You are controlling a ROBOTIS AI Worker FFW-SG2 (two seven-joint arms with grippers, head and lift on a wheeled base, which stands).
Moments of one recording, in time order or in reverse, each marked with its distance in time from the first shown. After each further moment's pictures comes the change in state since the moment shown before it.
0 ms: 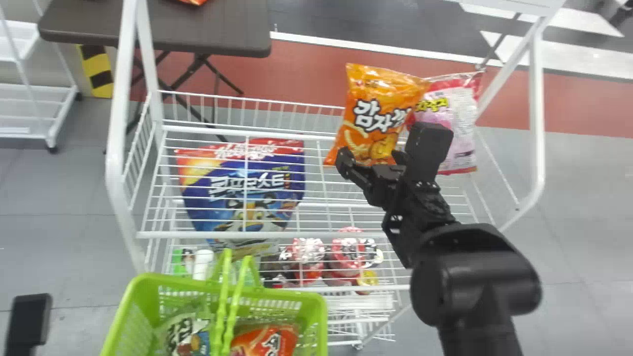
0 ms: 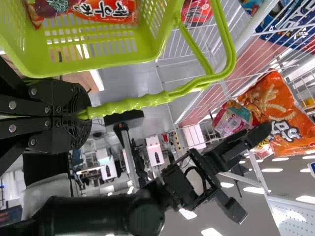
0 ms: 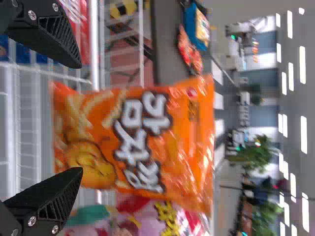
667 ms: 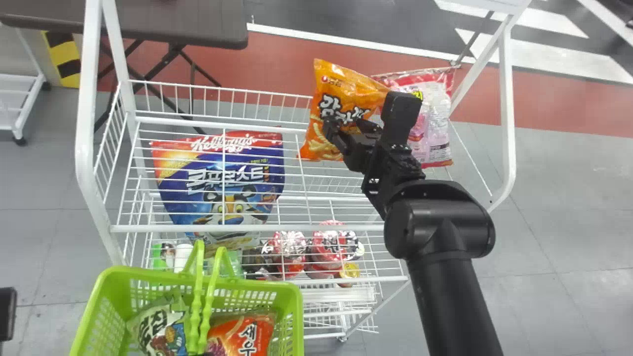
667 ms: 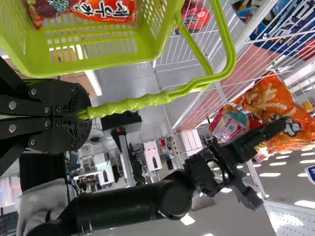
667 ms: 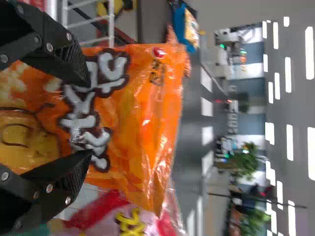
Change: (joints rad) left arm -0.006 -0.006 0.014 -0.002 -0.007 0.006 0.007; right arm -0.197 -0.001 -0.021 0.242 0.017 0.052 0.157
